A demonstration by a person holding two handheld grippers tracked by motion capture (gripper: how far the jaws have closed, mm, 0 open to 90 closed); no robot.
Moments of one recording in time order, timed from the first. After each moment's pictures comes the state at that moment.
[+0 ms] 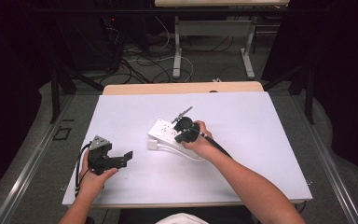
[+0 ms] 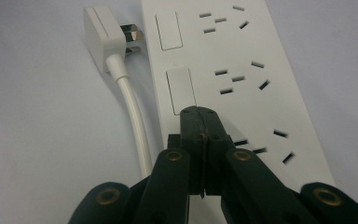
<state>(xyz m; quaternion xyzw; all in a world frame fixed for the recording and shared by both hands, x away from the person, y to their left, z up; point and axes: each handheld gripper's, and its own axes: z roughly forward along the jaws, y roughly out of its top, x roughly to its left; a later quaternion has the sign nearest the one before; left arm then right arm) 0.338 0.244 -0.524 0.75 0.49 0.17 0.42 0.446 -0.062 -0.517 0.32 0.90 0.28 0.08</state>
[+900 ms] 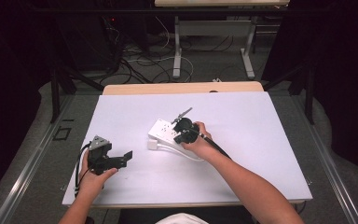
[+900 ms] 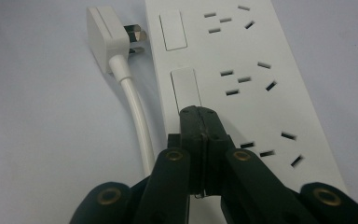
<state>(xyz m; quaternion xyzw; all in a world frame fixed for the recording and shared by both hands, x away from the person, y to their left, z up) 0.338 0.244 -0.524 0.74 0.49 0.17 0.42 0.443 -0.061 -0.520 0.33 0.90 0.29 0.07</state>
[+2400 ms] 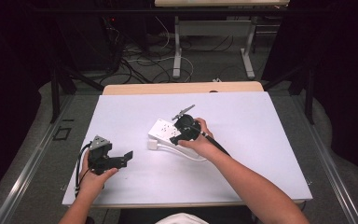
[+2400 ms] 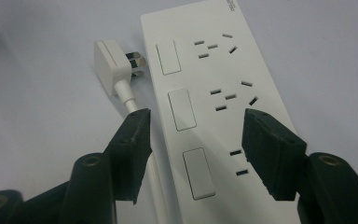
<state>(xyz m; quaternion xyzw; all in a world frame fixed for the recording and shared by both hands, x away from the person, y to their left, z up) 0.339 0.243 -0.526 0.74 0.49 0.18 0.42 0.439 -0.062 -0.505 0.34 0.87 0.33 0.09</state>
